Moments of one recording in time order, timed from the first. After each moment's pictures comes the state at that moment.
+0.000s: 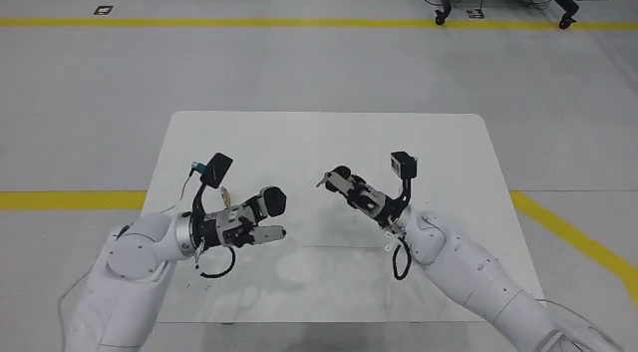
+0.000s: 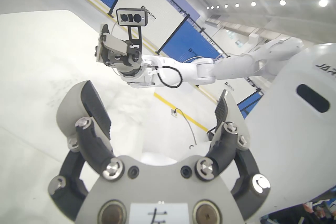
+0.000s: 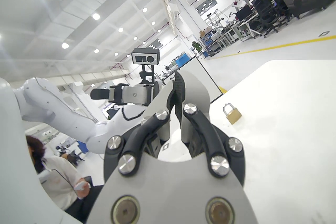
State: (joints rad) left arm 1.43 -1.10 -1.42 -1.77 -0.17 -0.74 -1.08; right arm -1.07 -1.12 0.70 -1.25 -0.09 -1.01 -0.11
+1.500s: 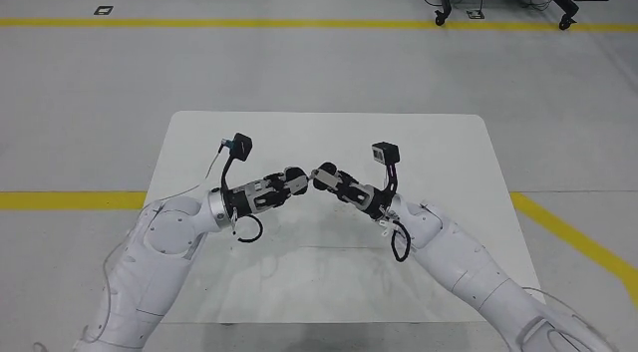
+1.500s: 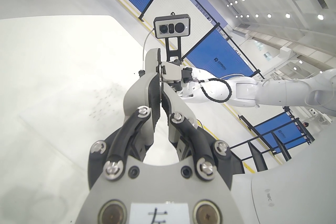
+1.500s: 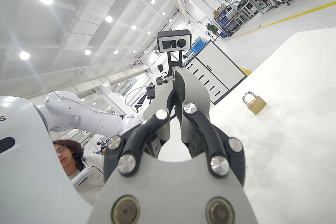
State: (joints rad) left arm 1.26 -1.11 -1.24 -1.60 0.05 -0.62 -0.76; right arm -1.02 -1.20 0.73 -1.15 0.22 -1.01 0.30
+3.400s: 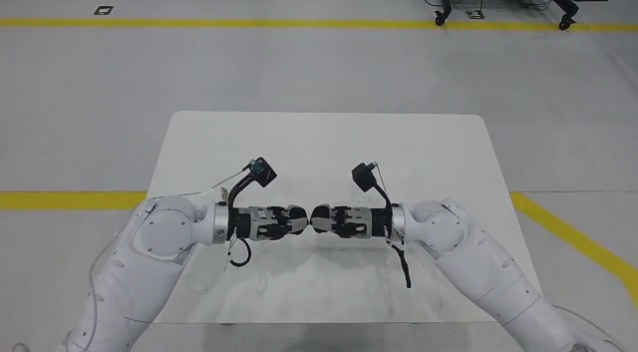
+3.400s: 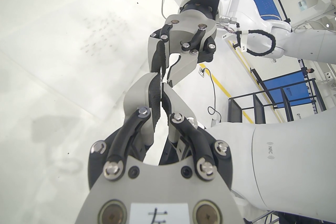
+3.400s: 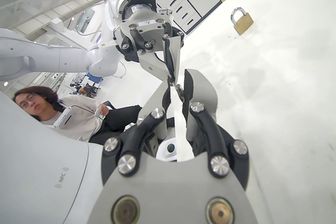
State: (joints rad) left arm 1.26 -1.04 -1.21 -1.72 0.09 -0.47 -1.12; right arm -1.14 -1.10 0.89 -1.43 0.00 -0.74 0.74
